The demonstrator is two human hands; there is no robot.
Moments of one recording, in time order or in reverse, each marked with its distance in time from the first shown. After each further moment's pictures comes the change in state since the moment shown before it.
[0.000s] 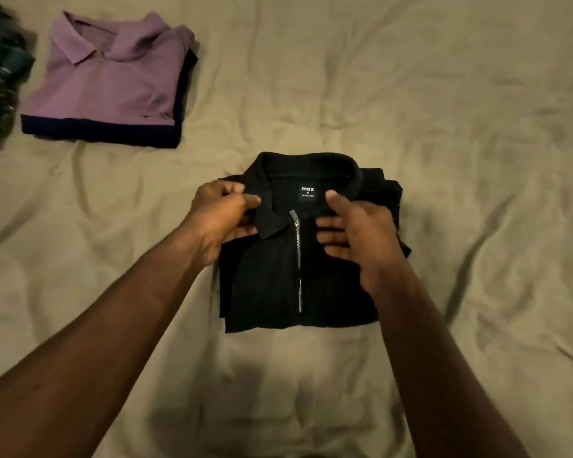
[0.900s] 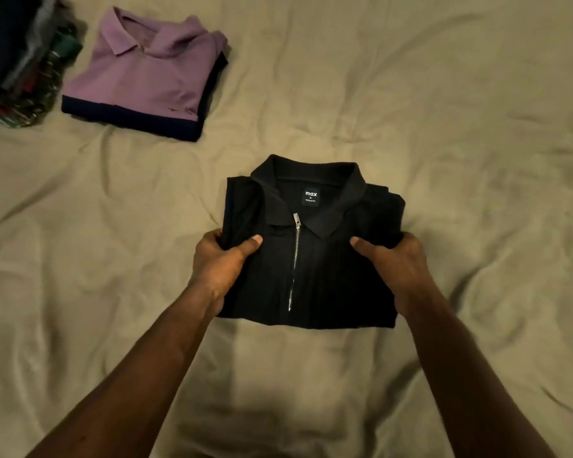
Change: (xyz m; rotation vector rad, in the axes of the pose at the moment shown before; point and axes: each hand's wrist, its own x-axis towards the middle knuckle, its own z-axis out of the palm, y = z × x) left_hand -0.038 -0.069 0.005 -0.059 0.291 -0.094; right_hand 0.028 0.015 -0.061 -0.334 0.055 0.016
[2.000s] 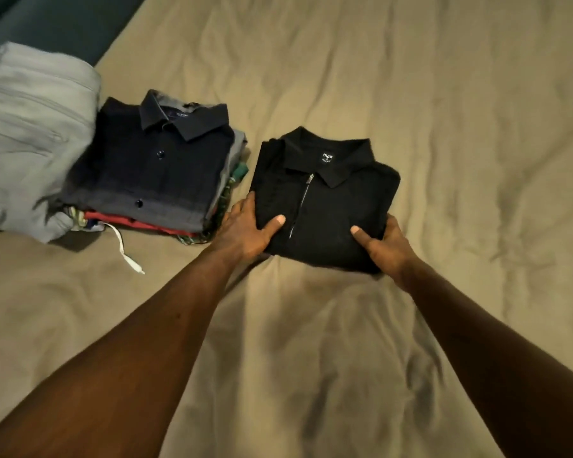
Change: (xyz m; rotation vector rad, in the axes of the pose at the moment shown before) left_hand 0.259 0.176 -0.234 0.764 -0.046 0.523; right_hand 0.025 -0.211 0.294 -0.125 -0.072 -0.352
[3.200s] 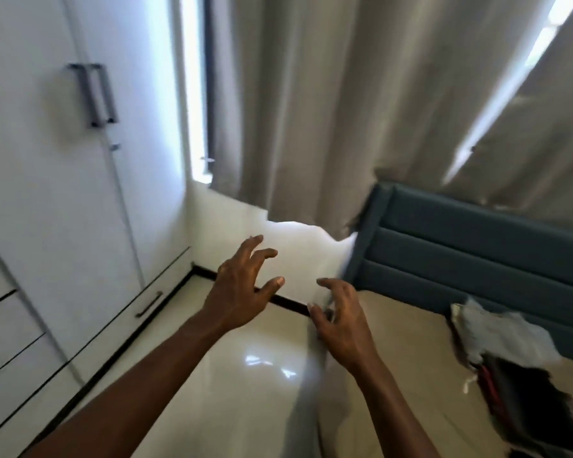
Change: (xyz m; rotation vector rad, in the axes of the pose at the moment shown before) left_hand -1.033 0.015 -0.040 -0.071 1.499 -0.652; right_hand -0.827 -0.071 -0.080 -0.426 -1.217 -1.637
